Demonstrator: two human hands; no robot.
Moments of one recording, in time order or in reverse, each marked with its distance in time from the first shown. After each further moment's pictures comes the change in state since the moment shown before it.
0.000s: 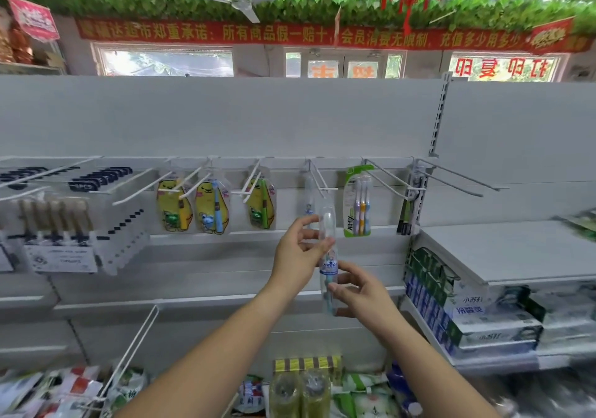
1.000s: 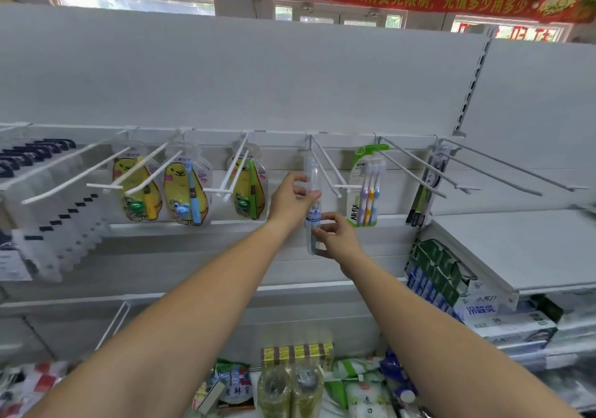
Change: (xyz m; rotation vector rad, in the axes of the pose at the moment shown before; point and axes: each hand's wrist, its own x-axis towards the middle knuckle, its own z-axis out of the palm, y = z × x) left_hand 0.181 -0.075 -0.013 0.274 0.072 -0.057; right_hand 0.193 0.035 0.009 -0.027 0.206 0.157
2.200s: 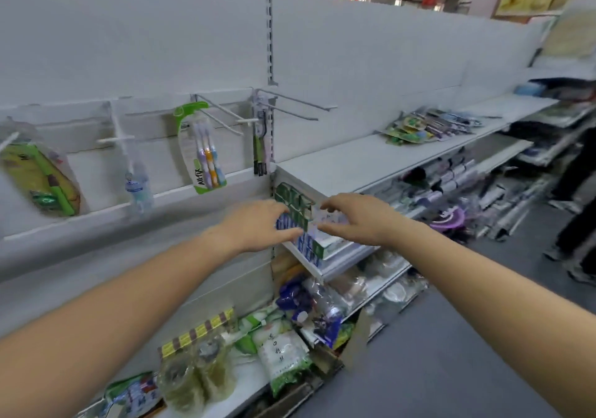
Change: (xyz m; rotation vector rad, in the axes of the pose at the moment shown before) left_hand -0.153 0.067 0.146 0.961 -0.797 0.648; right_hand -0.198 -0.011 -0.267 -1.371 0.040 -0.130
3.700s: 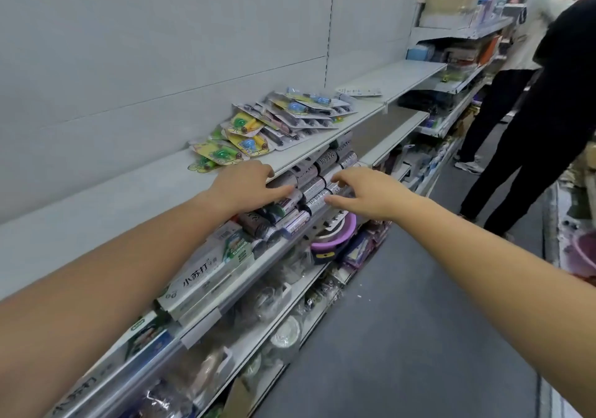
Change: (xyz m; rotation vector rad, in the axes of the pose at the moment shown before) left_hand 0.559 0.348 0.098 0.053 0.075 0.160; right_hand -0.024 0.626 -0.028 0.010 0.021 0.356
